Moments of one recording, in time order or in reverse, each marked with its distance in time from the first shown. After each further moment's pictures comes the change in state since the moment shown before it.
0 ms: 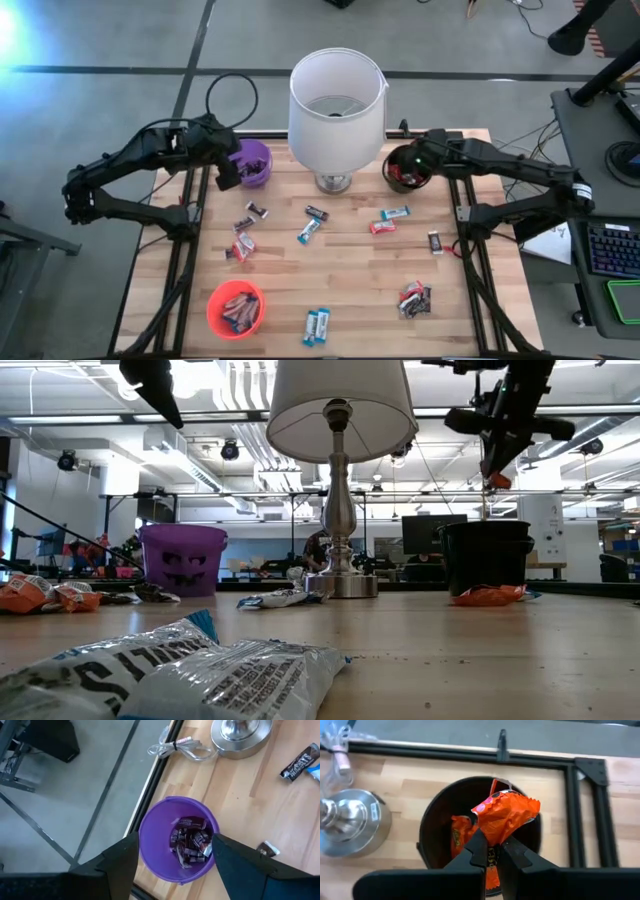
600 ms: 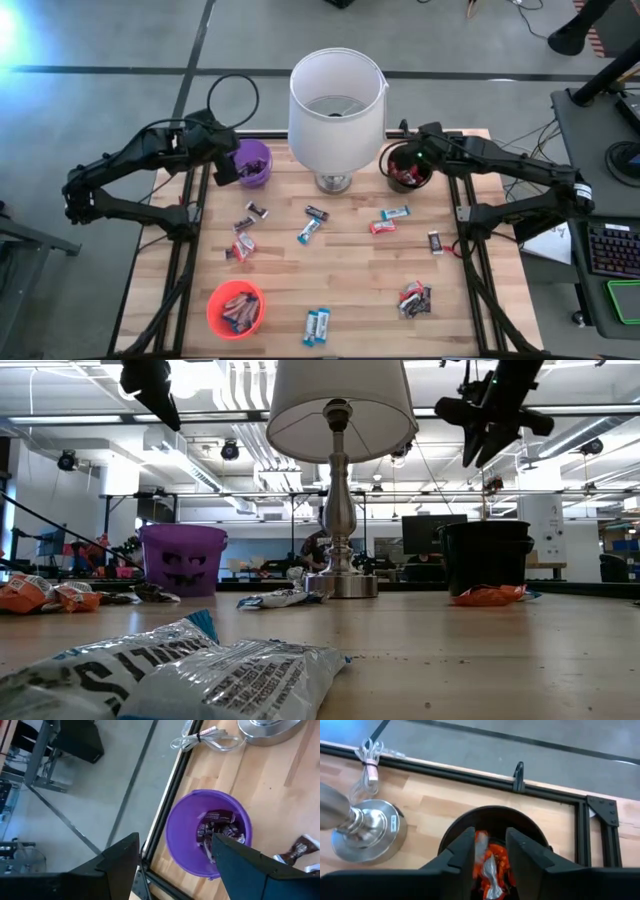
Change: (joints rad) left arm 0.000 0.002 0.000 -0.004 -0.125 0.077; right arm -0.005 0.002 0.040 0.103 0.044 -0.185
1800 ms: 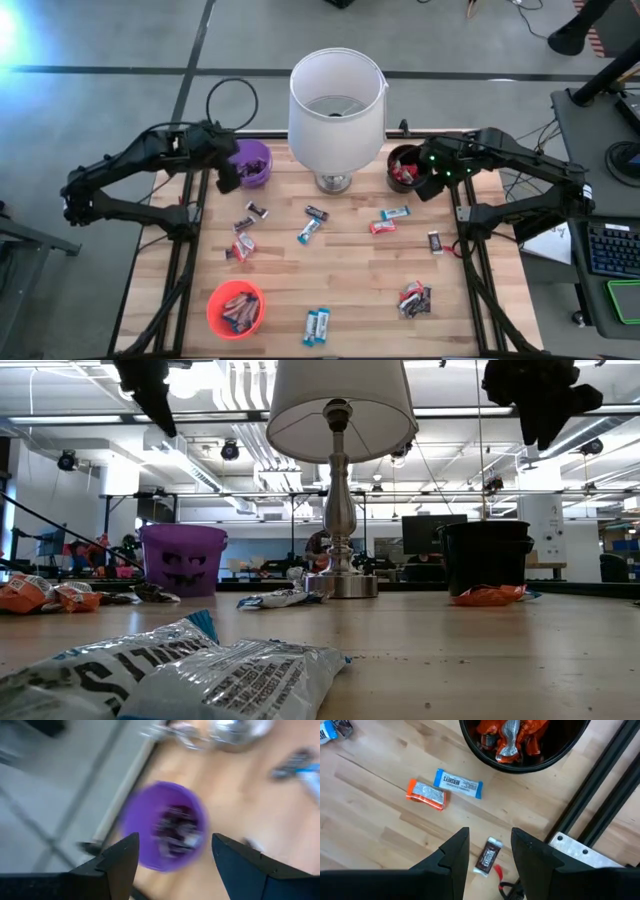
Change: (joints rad) left arm 0.011 -0.021 -0.052 -0.021 0.170 -0.216; right arm 0.023 -0.002 0.174 -0.507 -0.559 -0.075
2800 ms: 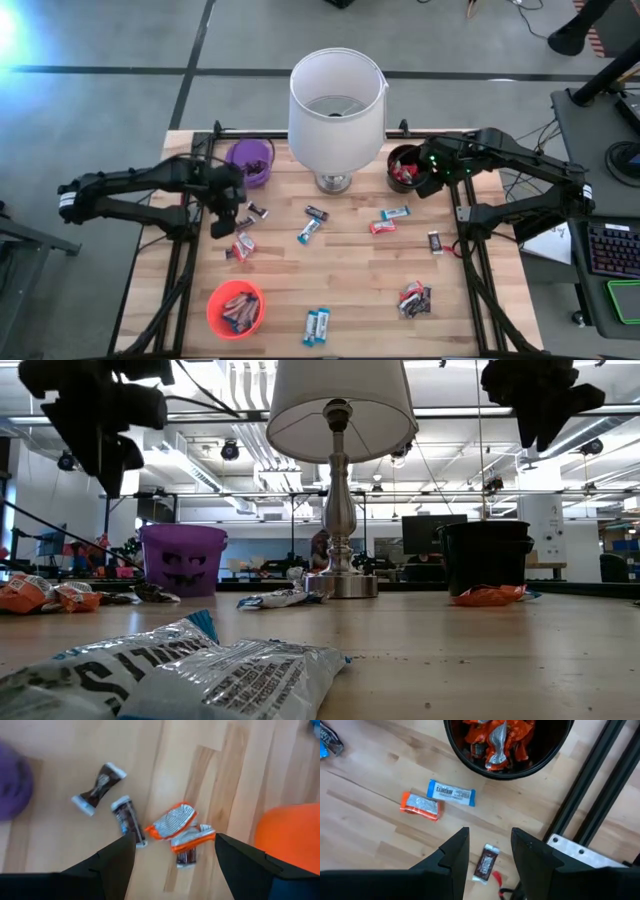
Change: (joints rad) left arm -0.111 -0.066 -0.401 0.069 0.593 -0.069; right arm 0.000 0.000 -0.001 0.000 0.048 0.061
